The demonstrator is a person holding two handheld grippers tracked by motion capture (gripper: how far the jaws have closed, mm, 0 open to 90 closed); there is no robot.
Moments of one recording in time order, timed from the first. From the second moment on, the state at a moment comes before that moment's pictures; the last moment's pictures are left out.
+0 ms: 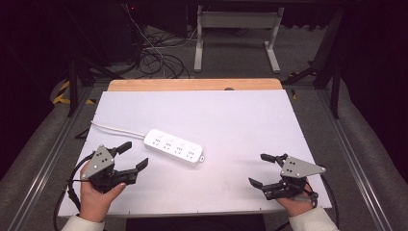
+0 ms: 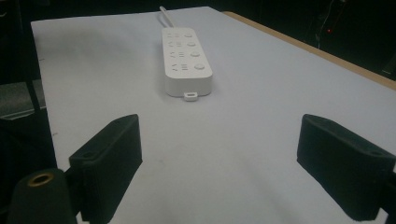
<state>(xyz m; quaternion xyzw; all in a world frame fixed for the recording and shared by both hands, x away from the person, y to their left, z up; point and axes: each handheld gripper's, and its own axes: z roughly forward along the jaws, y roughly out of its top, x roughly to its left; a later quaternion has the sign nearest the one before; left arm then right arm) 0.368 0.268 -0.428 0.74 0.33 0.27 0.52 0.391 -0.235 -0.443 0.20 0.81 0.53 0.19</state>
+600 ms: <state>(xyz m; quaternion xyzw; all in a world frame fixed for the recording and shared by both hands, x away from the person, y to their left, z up) 0.366 0.273 -0.467 0.77 0.34 0.25 0.47 0.391 -0.235 -0.443 0.19 0.81 0.53 0.19</state>
